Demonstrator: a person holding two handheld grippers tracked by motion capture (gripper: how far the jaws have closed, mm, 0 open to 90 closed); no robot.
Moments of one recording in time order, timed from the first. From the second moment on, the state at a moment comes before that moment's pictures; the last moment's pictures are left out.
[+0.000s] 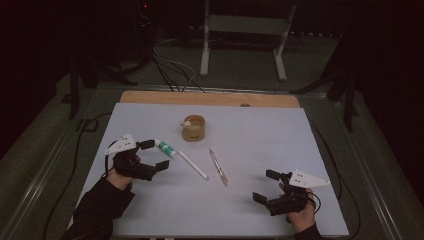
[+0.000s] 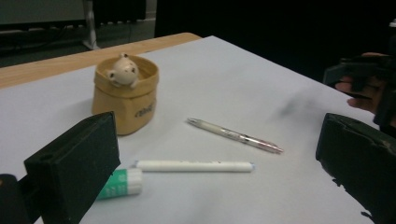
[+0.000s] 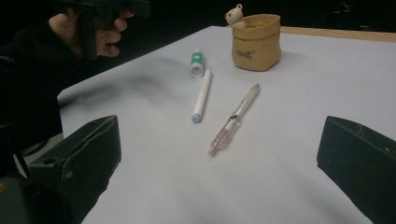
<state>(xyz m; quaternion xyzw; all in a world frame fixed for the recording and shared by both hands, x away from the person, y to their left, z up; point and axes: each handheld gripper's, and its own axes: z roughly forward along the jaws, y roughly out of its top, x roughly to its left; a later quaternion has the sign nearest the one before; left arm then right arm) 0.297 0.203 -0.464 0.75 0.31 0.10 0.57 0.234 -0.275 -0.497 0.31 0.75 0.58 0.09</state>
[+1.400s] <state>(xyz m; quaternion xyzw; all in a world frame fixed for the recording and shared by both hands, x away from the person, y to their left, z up) 0.244 0.211 -0.508 0.76 0.32 0.11 0.56 0.254 -0.232 -0.481 0.33 0.74 0.57 0.11</state>
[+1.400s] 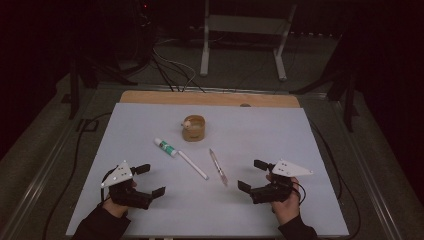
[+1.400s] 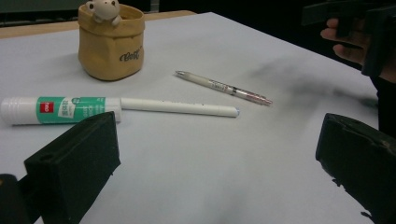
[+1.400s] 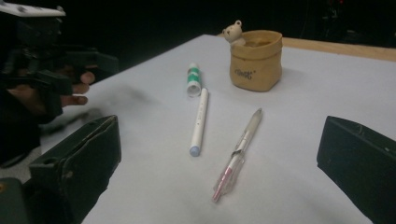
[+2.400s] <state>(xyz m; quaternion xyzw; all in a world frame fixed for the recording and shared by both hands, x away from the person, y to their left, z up) 0.245 0.210 -0.508 0.76 0.31 0.10 0.57 0.272 -0.177 -0.488 0.38 0.76 0.51 0.14</state>
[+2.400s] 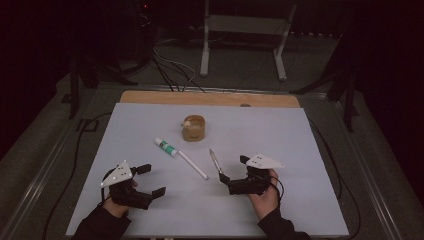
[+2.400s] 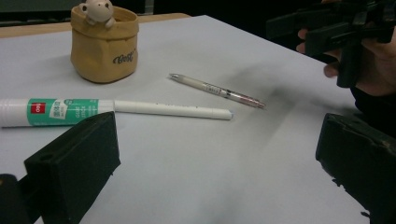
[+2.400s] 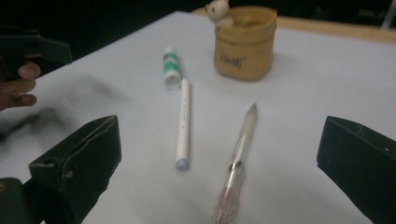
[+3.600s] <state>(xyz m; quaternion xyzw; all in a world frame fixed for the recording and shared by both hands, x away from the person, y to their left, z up) 0.244 0.209 -0.507 0.76 0.31 0.10 0.57 0.288 -0.138 -0.518 0.48 0.80 0.35 0.12</state>
